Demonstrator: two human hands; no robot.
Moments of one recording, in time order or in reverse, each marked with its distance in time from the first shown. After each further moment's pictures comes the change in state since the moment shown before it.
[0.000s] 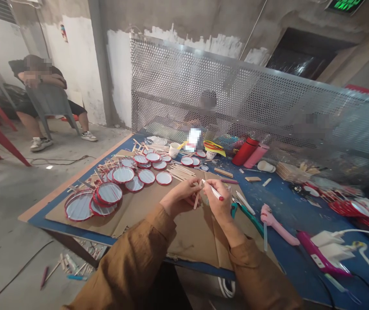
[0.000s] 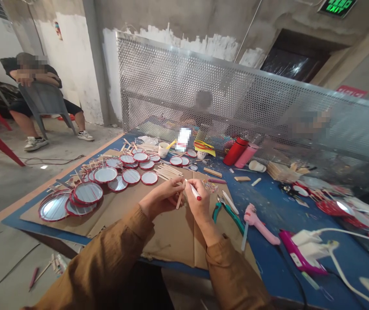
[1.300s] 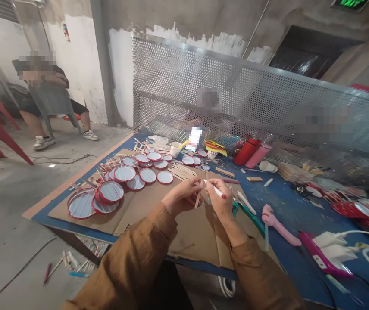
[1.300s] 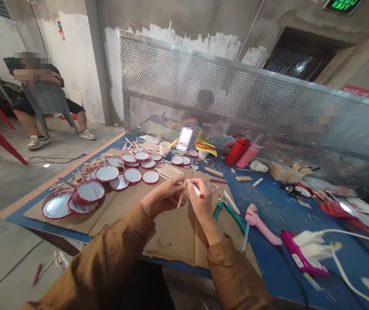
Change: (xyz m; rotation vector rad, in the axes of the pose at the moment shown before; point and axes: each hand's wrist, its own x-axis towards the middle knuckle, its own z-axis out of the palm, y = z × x) left_hand 0.003 -0.007 -0.007 0.108 -0.052 -0.005; right_hand 0.002 0.002 0.000 0.061 -0.012 0.098
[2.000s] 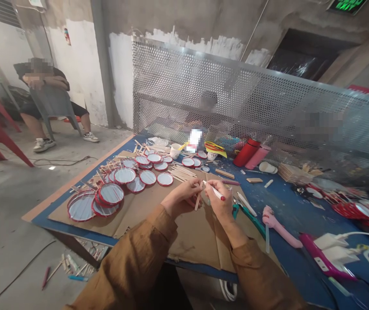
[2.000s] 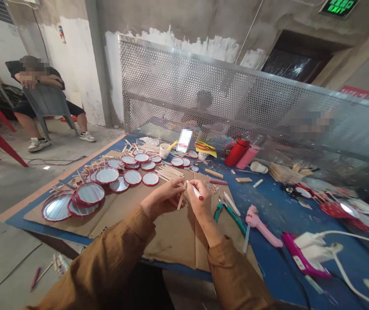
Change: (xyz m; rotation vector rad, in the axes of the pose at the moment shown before) left_hand 0.004 -0.003 -0.002 0.012 0.004 0.011; right_hand 0.002 0.000 0.000 -0.024 -0.002 -0.042
